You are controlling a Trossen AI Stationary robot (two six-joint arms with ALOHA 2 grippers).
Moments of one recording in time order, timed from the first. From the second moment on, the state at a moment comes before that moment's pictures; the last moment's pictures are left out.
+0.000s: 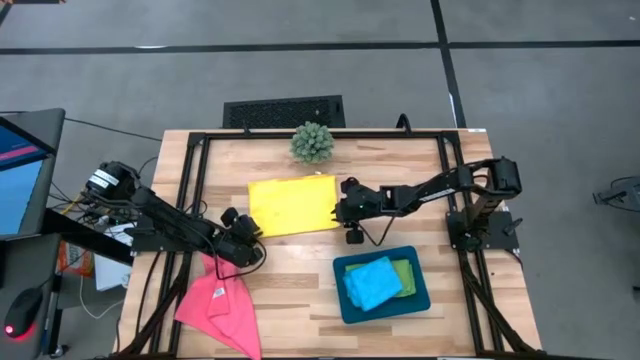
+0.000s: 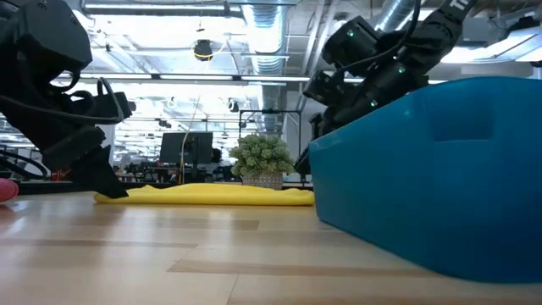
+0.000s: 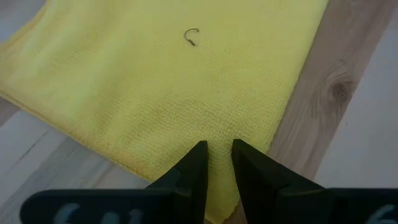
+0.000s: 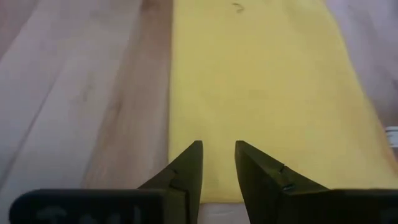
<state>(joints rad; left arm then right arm) -0.43 1.37 0.34 -0.12 -0.65 -0.88 -0.06 1.72 0.80 0.17 0.00 -0.29</state>
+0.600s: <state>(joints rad) -0.43 1.37 0.49 -0.32 -0.64 -0.83 -0.06 1.79 0.80 0.12 0.00 -0.28</state>
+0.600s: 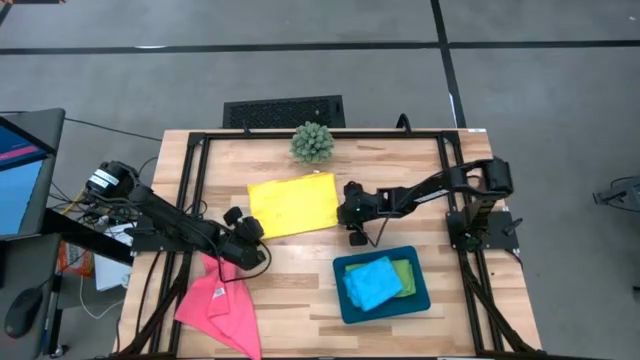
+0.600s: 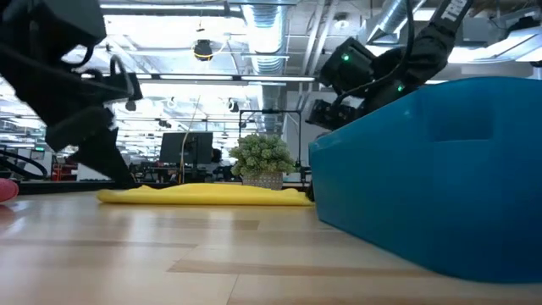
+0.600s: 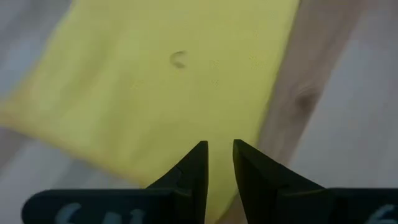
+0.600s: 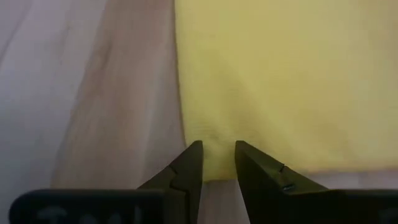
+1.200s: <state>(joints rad) -0.56 1.37 0.51 -0.48 -0.70 -0.87 -0.07 1.64 0.75 0.11 -0.13 -0.40</state>
